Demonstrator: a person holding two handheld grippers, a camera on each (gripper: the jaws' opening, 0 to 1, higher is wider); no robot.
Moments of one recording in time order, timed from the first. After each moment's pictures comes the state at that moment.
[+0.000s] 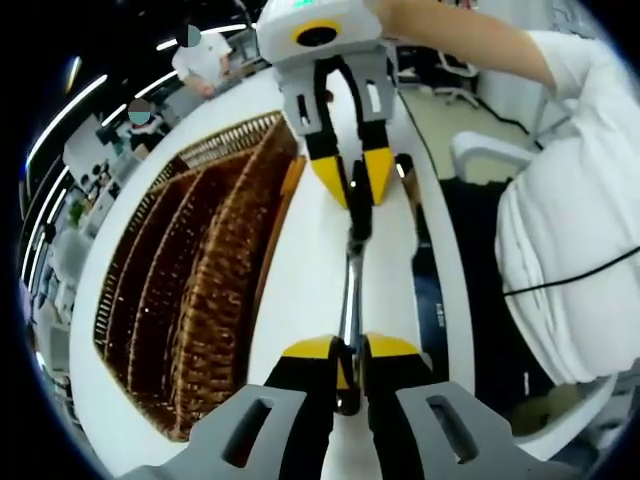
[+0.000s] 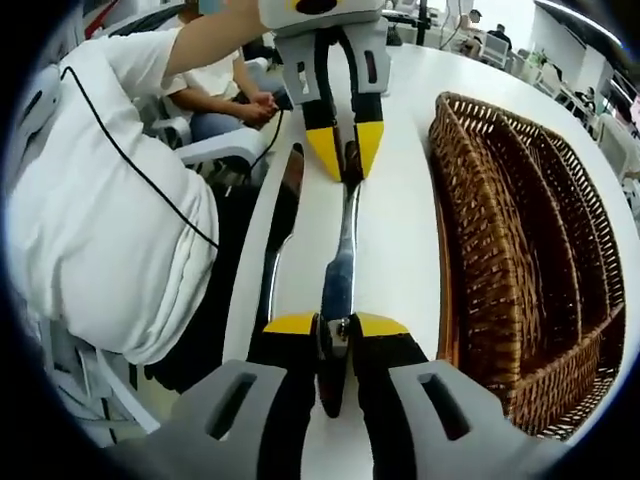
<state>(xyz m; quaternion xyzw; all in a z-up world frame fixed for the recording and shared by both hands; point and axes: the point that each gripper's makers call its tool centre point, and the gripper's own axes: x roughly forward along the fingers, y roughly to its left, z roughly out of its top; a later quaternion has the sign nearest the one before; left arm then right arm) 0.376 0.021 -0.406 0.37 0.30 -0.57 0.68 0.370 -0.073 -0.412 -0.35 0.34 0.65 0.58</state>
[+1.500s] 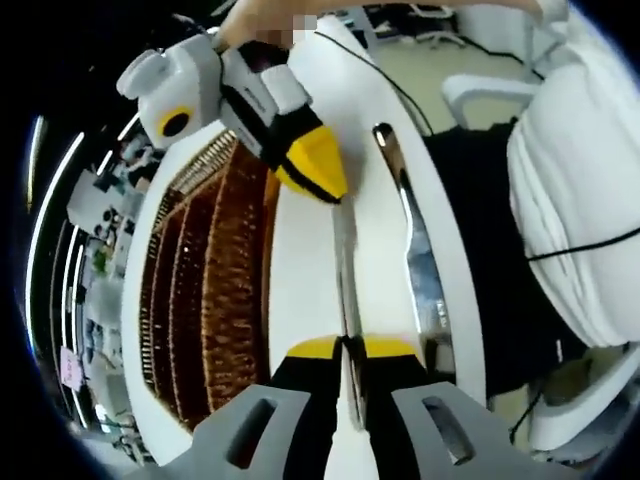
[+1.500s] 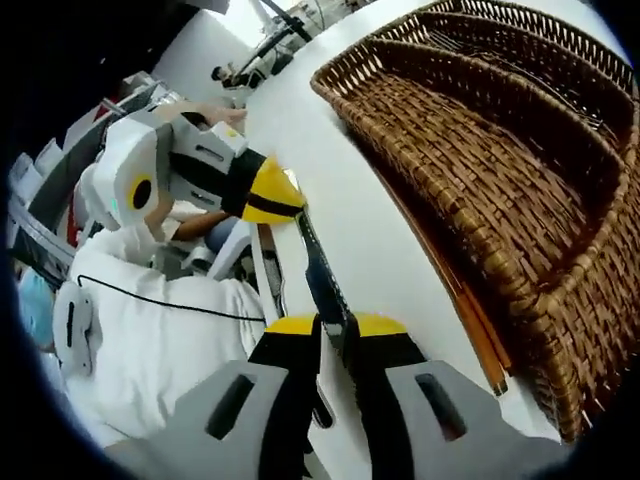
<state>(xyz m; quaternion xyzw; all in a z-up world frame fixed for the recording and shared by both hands) 0.374 0.011 -0.405 0.51 0.25 -0.52 0.64 0.376 -0.073 -0.407 -0.05 0.55 0.58 0.60</state>
